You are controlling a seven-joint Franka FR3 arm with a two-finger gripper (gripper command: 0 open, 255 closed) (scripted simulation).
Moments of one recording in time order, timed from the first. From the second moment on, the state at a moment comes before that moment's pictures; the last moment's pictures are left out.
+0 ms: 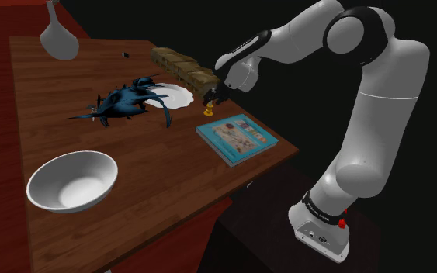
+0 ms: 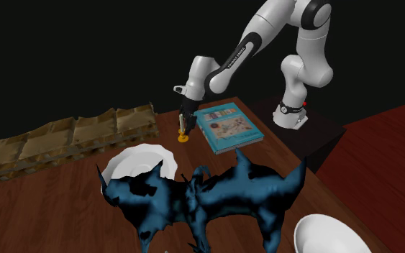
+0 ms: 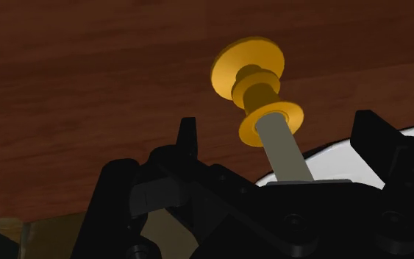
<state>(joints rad) 0.01 0.31 -0.20 -2.13 0.69 2.78 -0.58</state>
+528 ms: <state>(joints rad) 0.01 0.32 -0.19 -2.13 0.69 2.79 -0.58</state>
